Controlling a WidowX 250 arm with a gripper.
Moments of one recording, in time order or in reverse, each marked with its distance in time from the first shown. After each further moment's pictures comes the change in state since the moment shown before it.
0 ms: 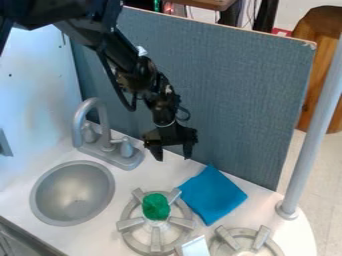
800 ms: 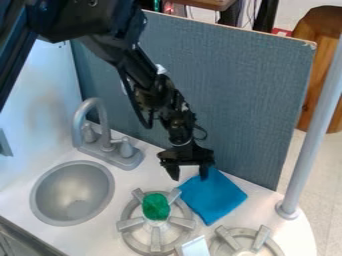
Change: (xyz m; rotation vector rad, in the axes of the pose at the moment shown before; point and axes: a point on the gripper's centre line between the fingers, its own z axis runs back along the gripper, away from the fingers) arm -0.038 -0.033 -0.020 -0.058 0.086 -0.122
